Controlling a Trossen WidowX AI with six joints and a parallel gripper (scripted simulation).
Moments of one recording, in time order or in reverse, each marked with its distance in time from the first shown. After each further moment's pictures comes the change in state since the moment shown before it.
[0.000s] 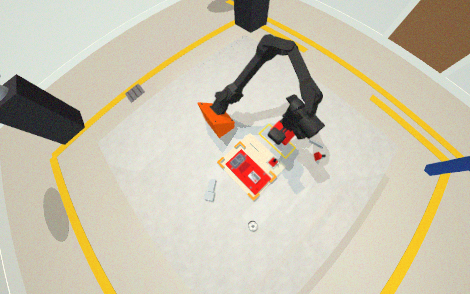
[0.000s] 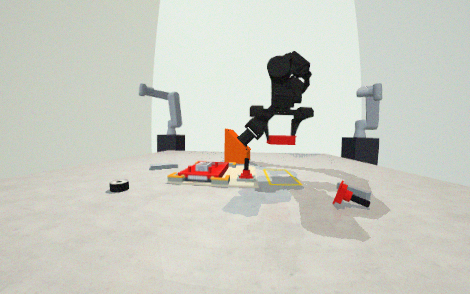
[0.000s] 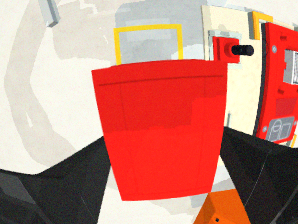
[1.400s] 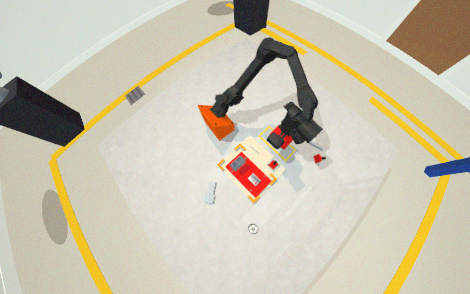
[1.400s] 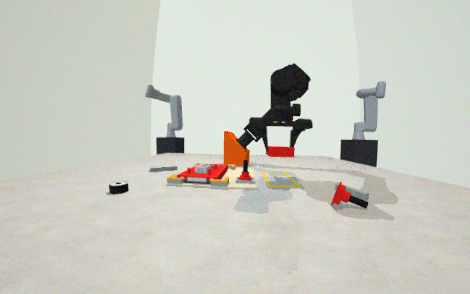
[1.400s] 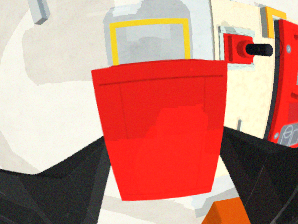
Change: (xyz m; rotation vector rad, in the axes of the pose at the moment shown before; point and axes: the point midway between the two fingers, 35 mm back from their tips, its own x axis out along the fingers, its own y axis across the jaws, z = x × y) arm 0.027 0.002 -0.001 0.004 0.002 0.000
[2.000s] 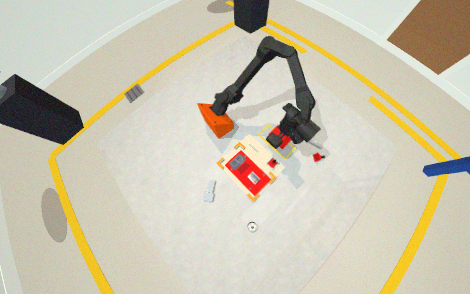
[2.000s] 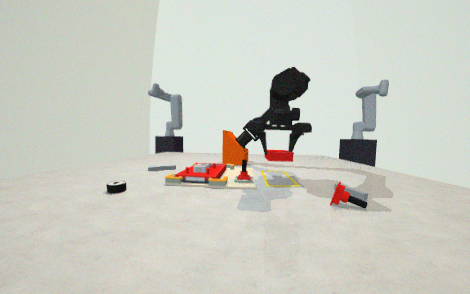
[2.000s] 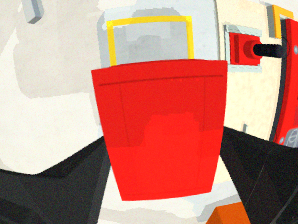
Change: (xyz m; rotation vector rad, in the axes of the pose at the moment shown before) arm 0.013 0.000 0.000 0.000 0.000 0.001
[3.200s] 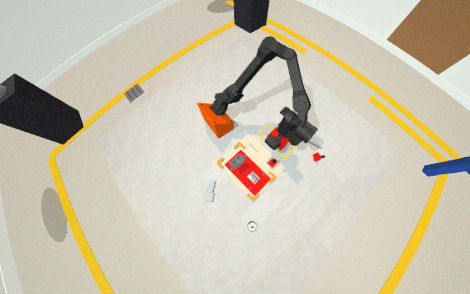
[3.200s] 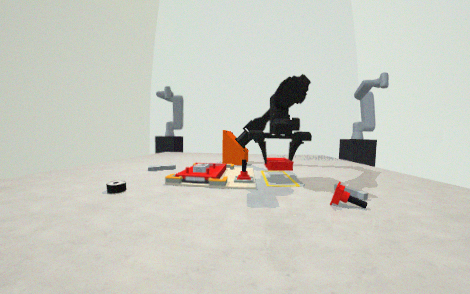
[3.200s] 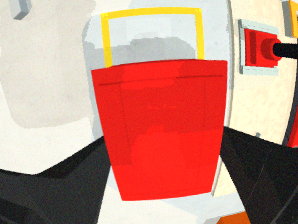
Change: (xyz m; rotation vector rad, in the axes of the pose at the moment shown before) arm 0.026 0.001 -0.001 0.000 -0.001 0.005
